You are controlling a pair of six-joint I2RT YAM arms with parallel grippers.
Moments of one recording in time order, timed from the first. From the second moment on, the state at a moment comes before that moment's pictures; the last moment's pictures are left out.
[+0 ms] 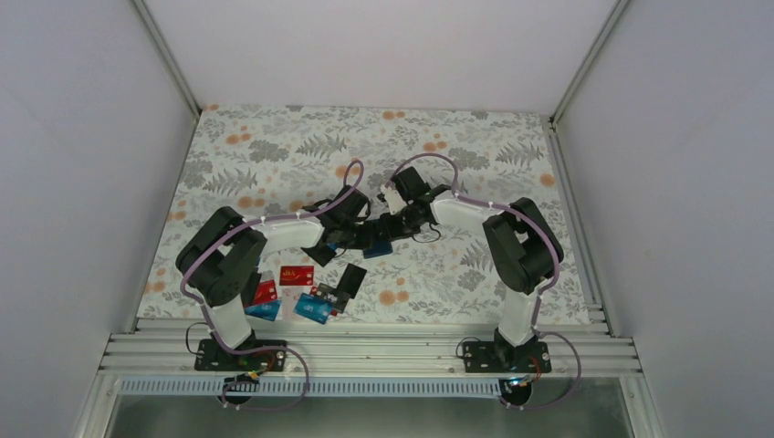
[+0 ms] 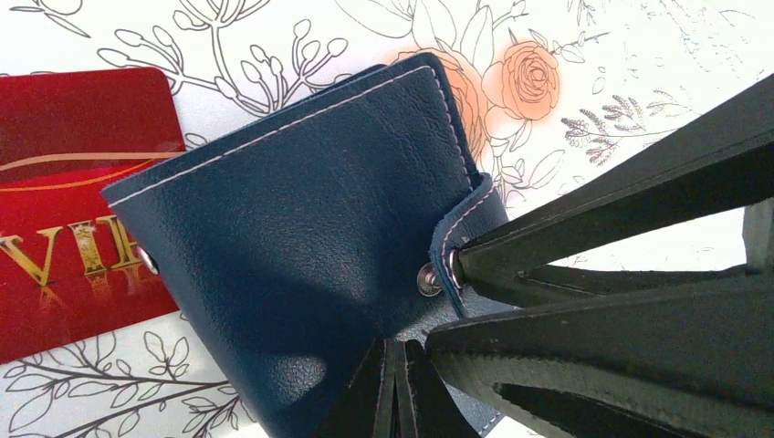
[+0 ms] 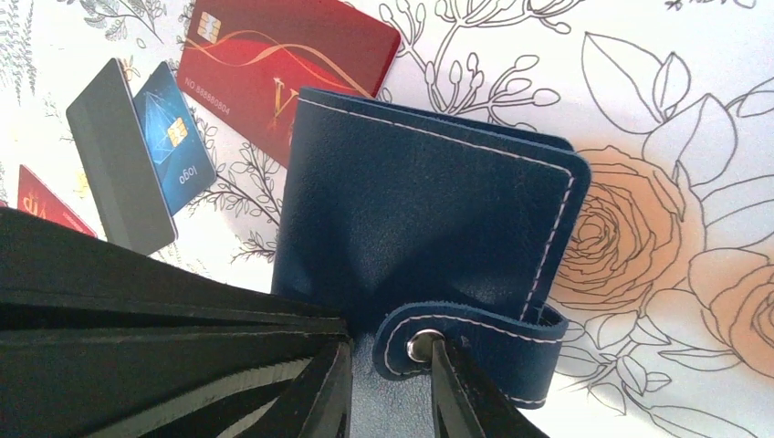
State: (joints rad) left arm -0.71 1.77 0.96 -0.20 0.22 -0.61; right arm 0.61 1.88 1.17 -0.45 -0.43 0.28
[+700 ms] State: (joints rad) left arm -0.70 1.77 0.95 -0.18 0.22 -0.61; right arm 0.56 1.78 1.12 -0.41 -0.56 0.32
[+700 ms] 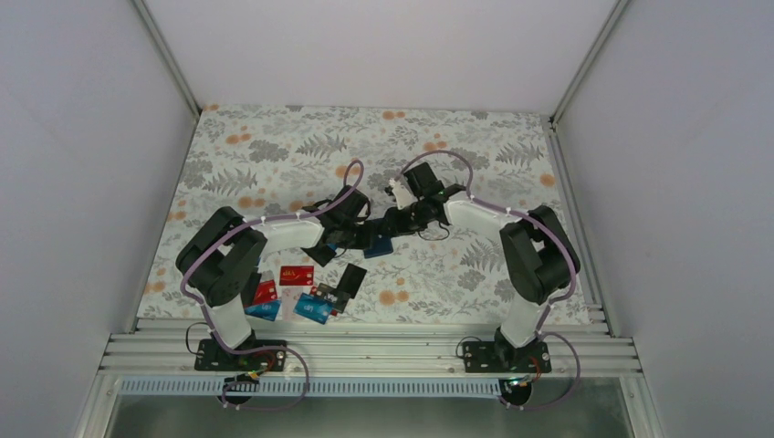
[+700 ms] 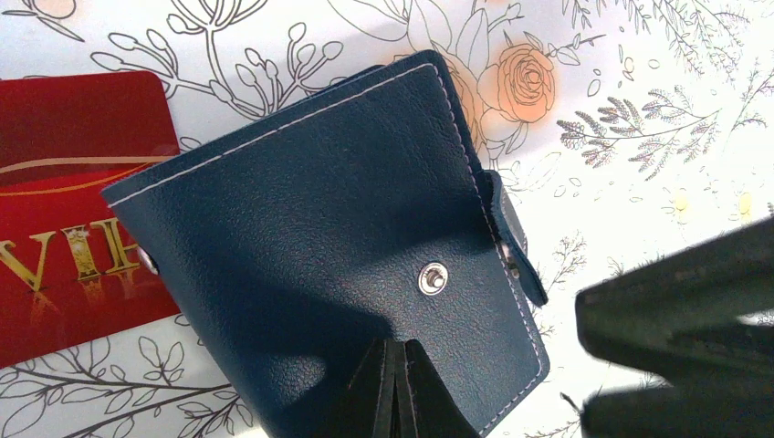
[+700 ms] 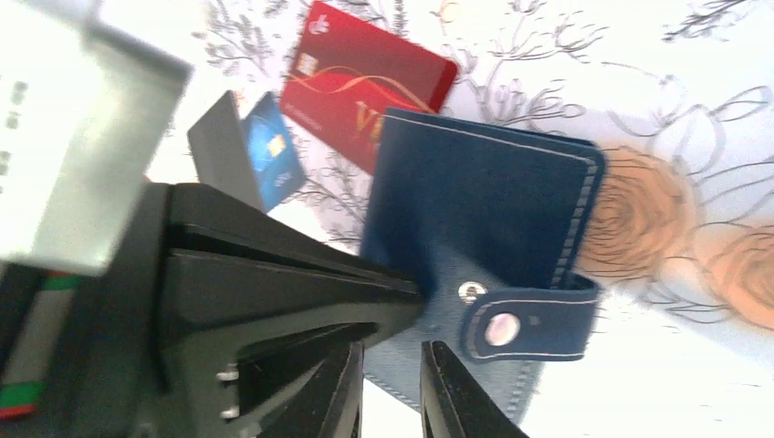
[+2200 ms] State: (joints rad) left arm -0.71 1.77 0.95 -0.18 0.22 -0.61; right arm 0.50 1.81 0.99 -0.28 -0.50 0.37
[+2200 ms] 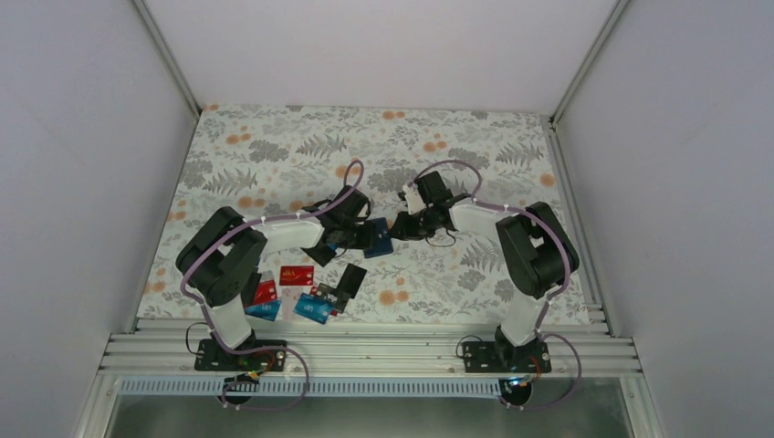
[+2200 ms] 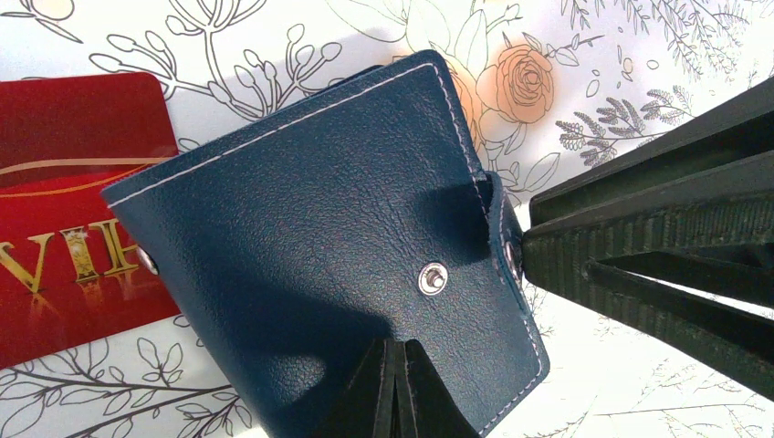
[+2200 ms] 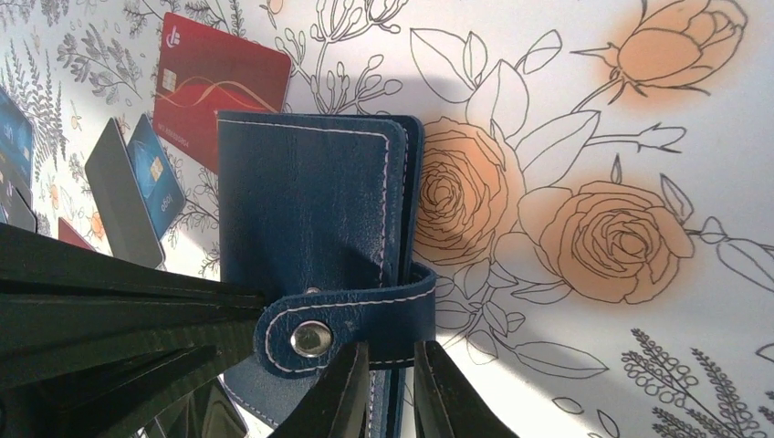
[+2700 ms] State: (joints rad) left arm -0.71 1.77 0.95 -0.18 0.22 -0.61; right arm 0.51 1.83 1.01 -0.28 -0.51 0.37
